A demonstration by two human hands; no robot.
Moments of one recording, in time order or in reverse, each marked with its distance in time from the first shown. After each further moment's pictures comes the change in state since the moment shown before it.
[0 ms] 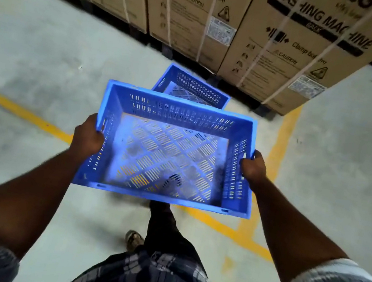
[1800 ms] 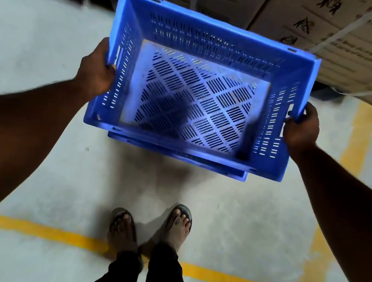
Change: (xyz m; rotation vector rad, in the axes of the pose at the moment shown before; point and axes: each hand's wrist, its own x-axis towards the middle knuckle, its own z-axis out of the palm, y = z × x) left_hand 0.695 0.095 0.352 0.070 -0.256 0.260; right_hand 0.593 -0.094 0.249 0.033 0.320 0.095
